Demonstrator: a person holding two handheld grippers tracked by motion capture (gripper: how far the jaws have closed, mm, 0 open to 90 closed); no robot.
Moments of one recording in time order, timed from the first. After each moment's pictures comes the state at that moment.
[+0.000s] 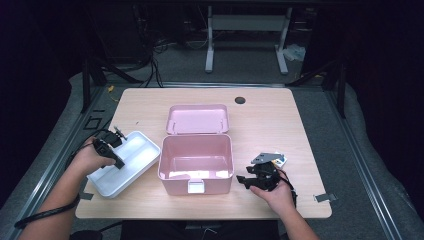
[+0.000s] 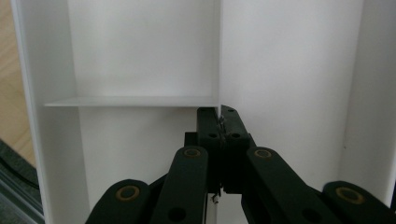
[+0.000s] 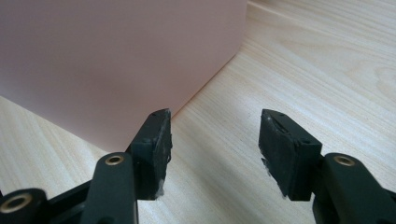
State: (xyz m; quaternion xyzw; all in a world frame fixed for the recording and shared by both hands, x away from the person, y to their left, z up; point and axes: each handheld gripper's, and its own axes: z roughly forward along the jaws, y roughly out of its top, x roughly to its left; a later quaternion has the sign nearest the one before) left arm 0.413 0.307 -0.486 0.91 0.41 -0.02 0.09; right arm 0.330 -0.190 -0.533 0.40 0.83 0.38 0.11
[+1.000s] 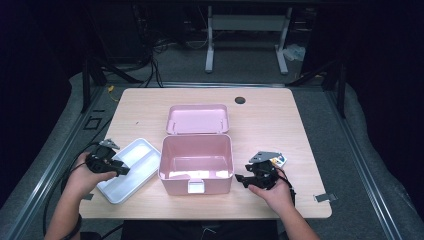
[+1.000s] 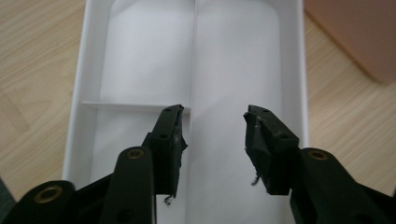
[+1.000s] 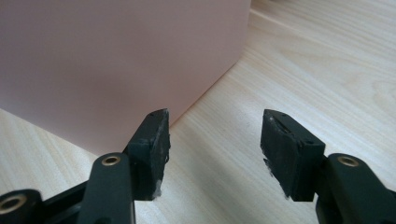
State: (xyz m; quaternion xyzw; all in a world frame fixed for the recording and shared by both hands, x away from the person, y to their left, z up) left arm 0.360 0.315 -0.490 0.87 0.43 0.08 0.25; right arm 0.333 -0.185 -0.528 0.39 0.83 0.38 0.12
